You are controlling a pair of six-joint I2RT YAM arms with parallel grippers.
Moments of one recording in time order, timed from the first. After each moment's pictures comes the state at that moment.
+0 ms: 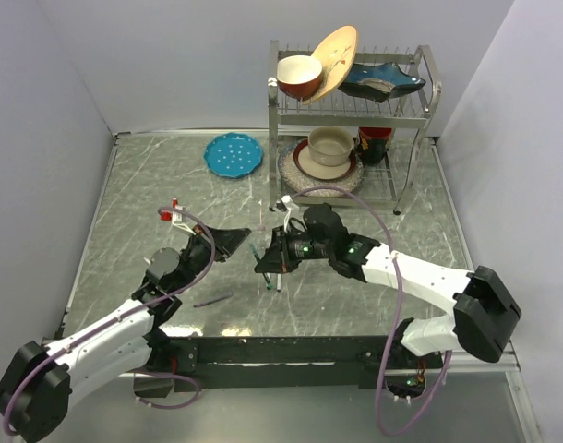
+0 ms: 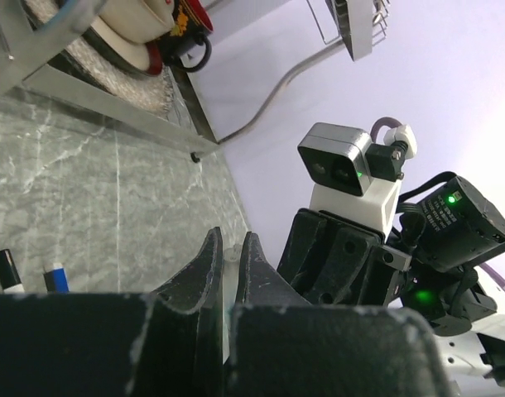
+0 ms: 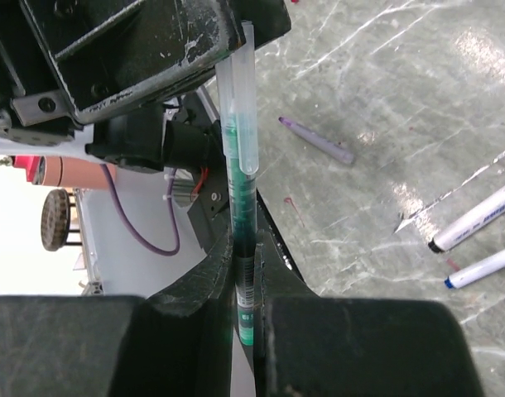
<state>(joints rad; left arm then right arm) -0.63 0.81 0.24 0.68 0.07 -1.09 0.84 1.31 0.83 0.05 -0.51 0.65</state>
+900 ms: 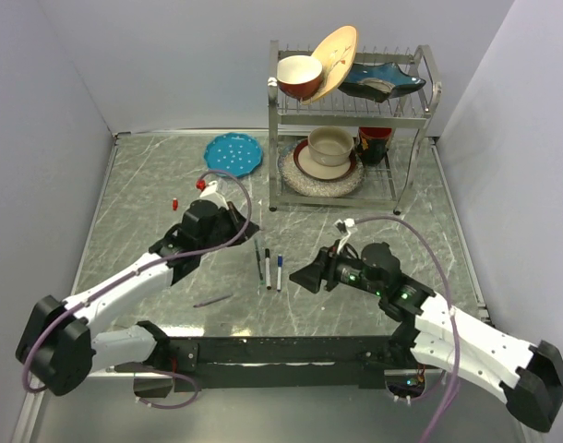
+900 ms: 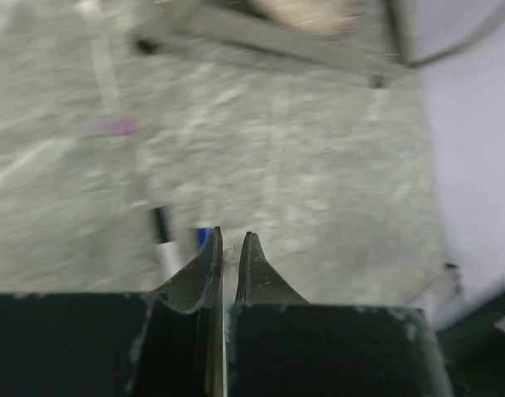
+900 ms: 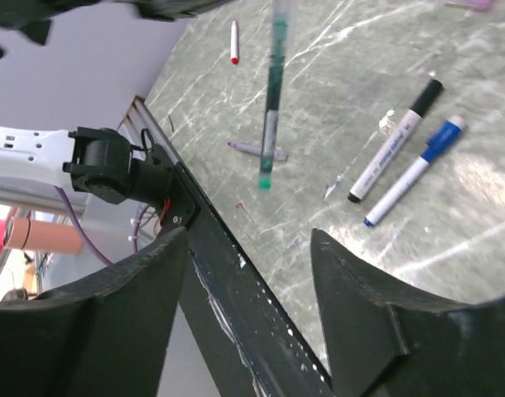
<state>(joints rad) -0.62 1.14 0.70 0.05 0.05 -0.78 0.79 0.76 0.41 0.09 -0.29 0.69</state>
